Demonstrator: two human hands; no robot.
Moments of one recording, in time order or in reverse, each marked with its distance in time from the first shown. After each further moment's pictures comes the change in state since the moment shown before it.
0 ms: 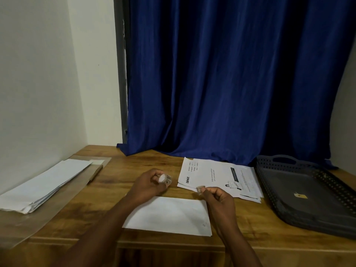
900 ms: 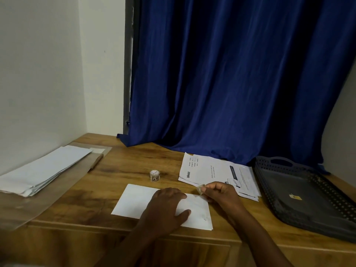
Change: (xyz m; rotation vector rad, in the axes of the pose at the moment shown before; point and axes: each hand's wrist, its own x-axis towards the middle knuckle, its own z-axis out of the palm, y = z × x) left_hand -0.066 0.010 0.059 0.662 -0.157 0.212; right_hand 0.019 -0.017 -0.025 -0.238 -0.354 0.031
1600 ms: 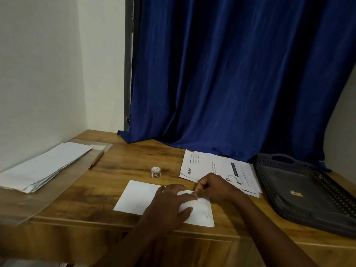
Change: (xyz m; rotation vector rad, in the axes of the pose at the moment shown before) left_hand 0.002 -0.003 0.006 -0.005 -0.036 0.073; right_hand 0.043 -0.018 0.005 -0.678 -0.374 0.035
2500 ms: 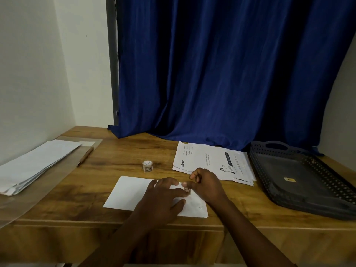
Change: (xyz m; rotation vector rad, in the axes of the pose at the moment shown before) left_hand 0.000 -0.001 -0.001 0.007 0.009 0.014; right_hand 0.010 0.022 0.049 0.109 0.481 0.079
